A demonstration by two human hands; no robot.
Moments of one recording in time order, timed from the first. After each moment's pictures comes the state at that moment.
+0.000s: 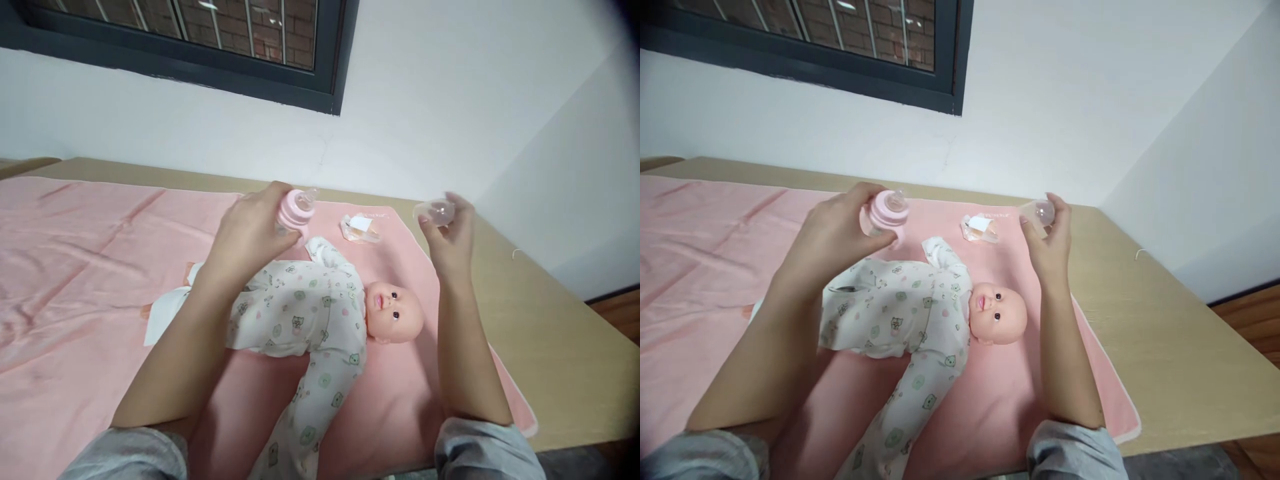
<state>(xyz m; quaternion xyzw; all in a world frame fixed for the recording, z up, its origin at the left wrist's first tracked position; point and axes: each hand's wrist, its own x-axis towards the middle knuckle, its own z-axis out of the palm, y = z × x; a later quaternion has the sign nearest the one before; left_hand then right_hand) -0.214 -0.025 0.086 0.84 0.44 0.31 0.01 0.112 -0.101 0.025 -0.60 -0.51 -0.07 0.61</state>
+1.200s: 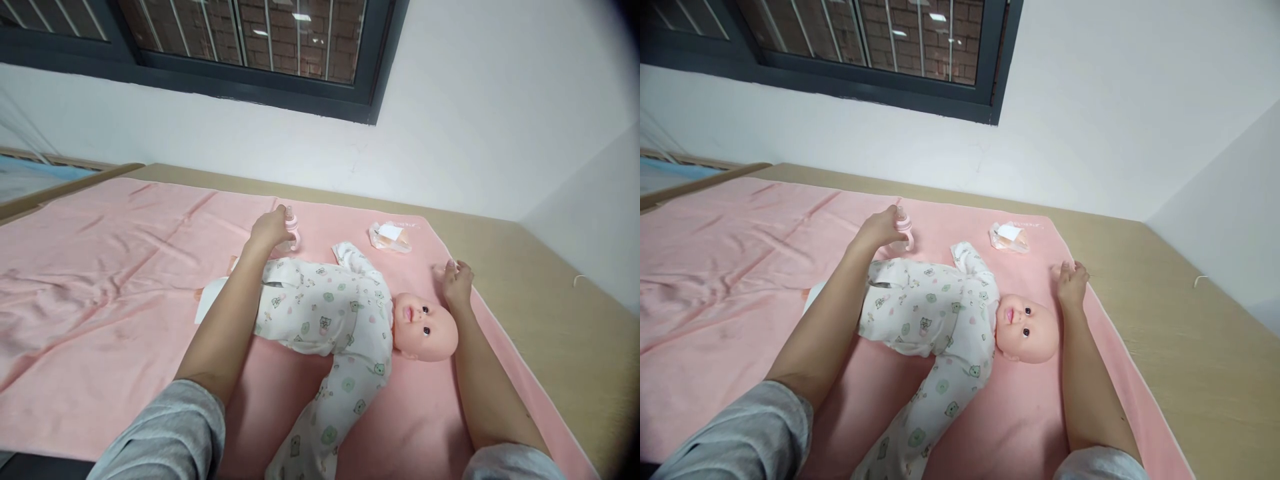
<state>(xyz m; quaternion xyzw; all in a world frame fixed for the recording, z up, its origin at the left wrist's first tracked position) -0.243 0.084 0.025 0.78 0.62 0.10 0.08 0.208 -0.071 -0.128 -0.79 -0.37 -0.04 0.49</state>
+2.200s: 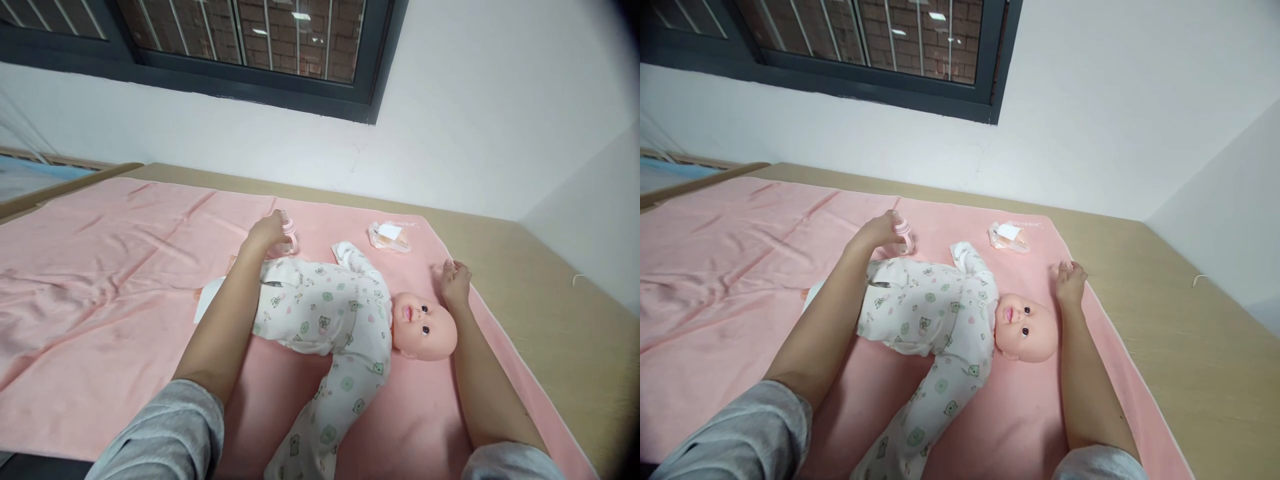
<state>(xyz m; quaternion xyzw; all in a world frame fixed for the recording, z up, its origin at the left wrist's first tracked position) -0.248 0.100 0.010 0.76 0.63 0.07 0.12 0.209 -0.071 -0.130 -0.79 -0.37 -0.04 0.49</state>
